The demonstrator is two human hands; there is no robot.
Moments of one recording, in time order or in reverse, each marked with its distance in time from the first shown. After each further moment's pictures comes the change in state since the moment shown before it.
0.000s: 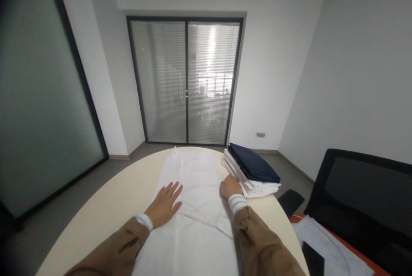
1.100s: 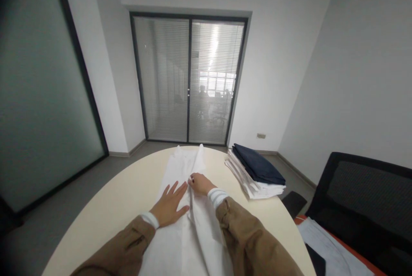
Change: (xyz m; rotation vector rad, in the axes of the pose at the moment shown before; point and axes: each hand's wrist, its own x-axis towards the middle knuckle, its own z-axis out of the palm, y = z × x) left_hand -0.007 0.002 -0.018 -0.050 -0.084 0.047; right_hand -0.028 -0.129 -0.003 0.170 -0.258 -0.575
